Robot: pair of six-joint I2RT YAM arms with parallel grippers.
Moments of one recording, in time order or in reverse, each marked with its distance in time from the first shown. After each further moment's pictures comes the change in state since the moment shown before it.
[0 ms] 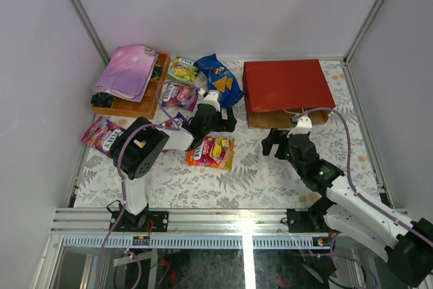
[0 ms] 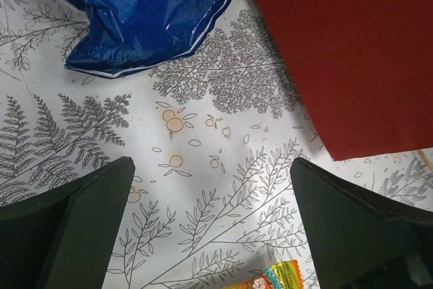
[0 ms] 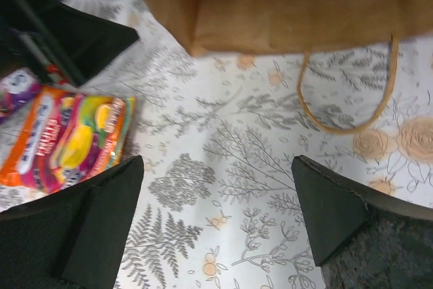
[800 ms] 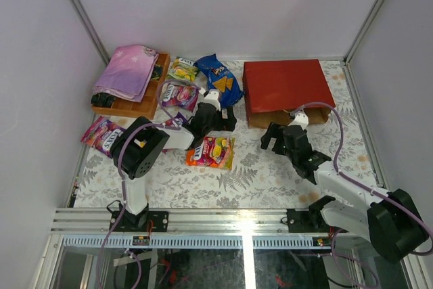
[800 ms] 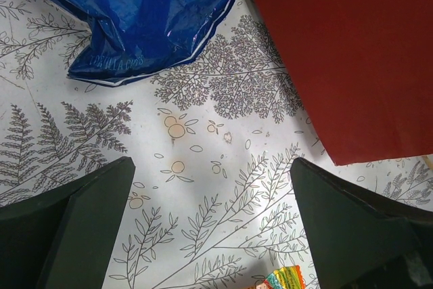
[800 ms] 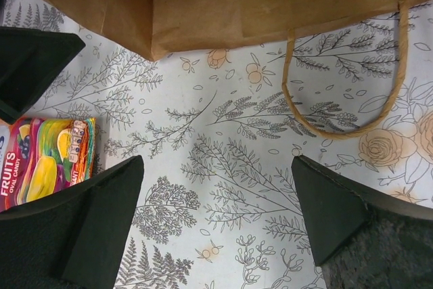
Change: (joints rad) left arm 0.002 0.015 0.013 -0.006 -0.003 0.016; right arm -0.134 0.296 -0.001 0.149 -0.073 0.089
